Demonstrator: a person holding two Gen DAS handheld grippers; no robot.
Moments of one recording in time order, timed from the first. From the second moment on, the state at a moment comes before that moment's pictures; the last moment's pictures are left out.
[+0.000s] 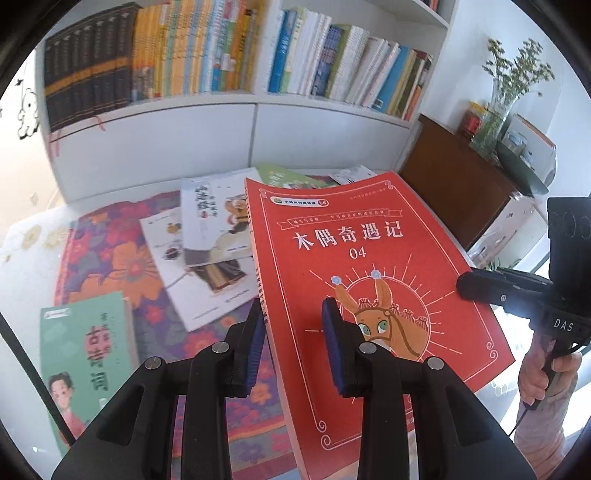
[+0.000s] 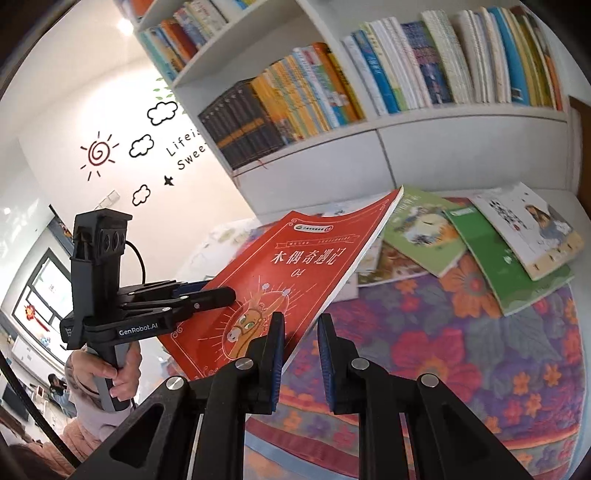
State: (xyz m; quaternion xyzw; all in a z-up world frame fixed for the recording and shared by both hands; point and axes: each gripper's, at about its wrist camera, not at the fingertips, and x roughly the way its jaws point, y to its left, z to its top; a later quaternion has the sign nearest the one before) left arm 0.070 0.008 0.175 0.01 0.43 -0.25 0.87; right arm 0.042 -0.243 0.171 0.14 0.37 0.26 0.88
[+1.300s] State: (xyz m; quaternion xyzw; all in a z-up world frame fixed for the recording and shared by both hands) left arm 0.077 0.272 0.099 -0.09 0.43 -0.10 0.89; right arm 0.123 0.030 0.108 0.09 0.43 0.39 0.81
